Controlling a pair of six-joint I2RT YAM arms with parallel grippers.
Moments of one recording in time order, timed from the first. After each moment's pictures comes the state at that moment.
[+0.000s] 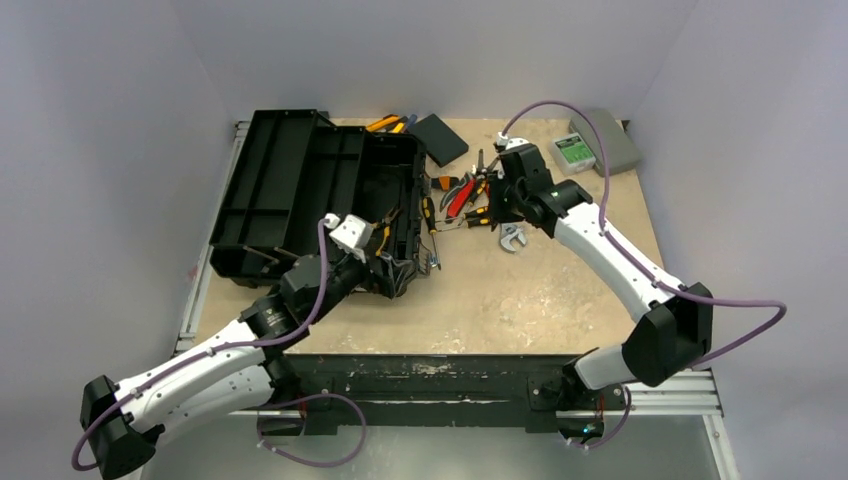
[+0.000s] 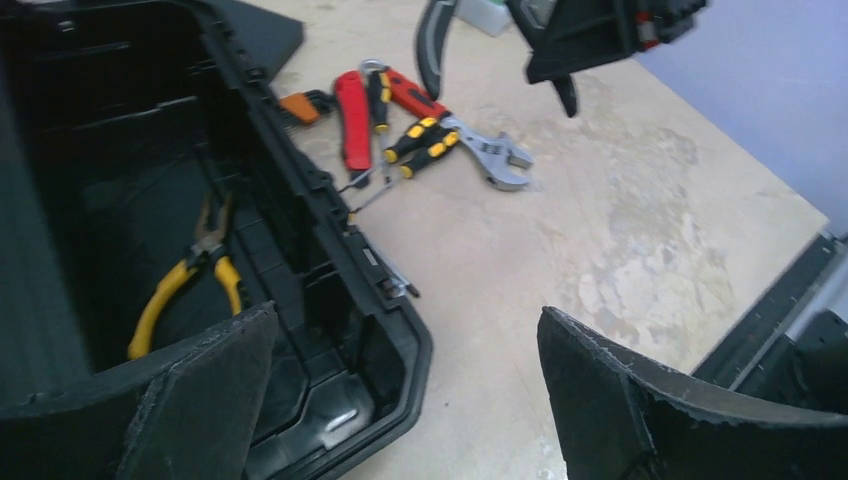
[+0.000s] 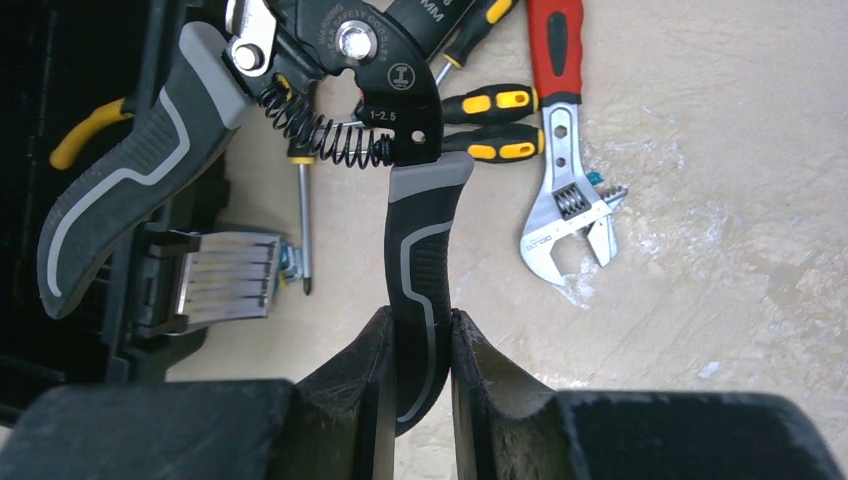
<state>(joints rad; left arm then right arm) -0.88 0.75 0.54 0.09 -0.16 -0.22 0.47 1.43 1.28 -0.66 0.13 0.31</state>
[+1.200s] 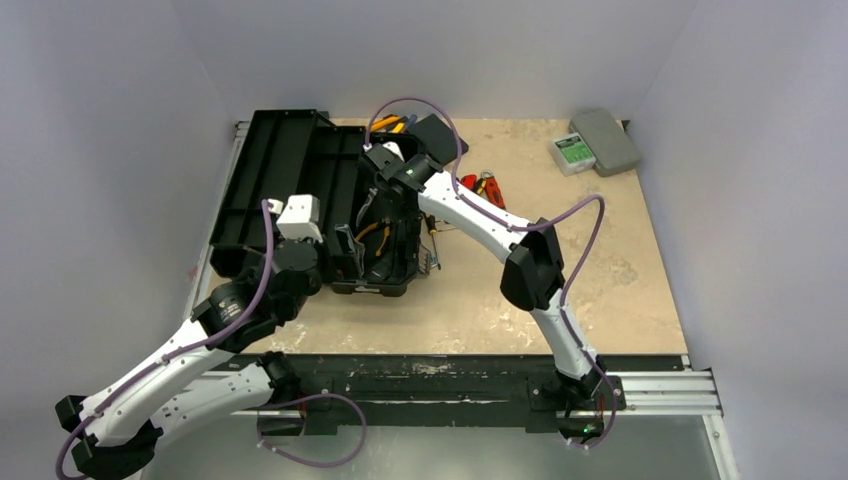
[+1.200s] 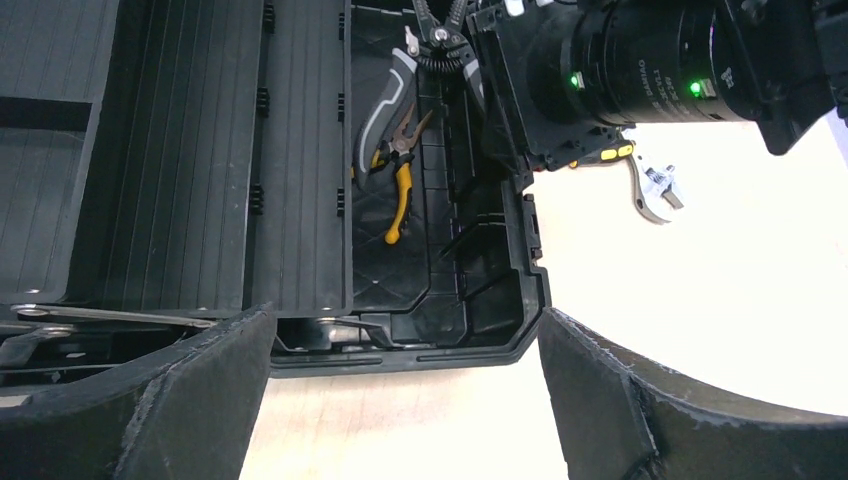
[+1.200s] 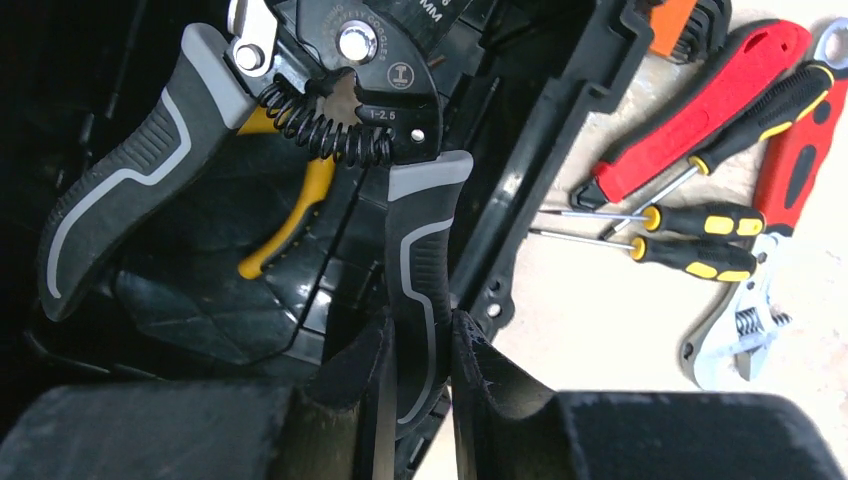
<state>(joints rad) -0.88 0.71 0.91 -0.66 -0.61 -0.56 0.87 2.24 2.22 -1.07 0.41 0.37</state>
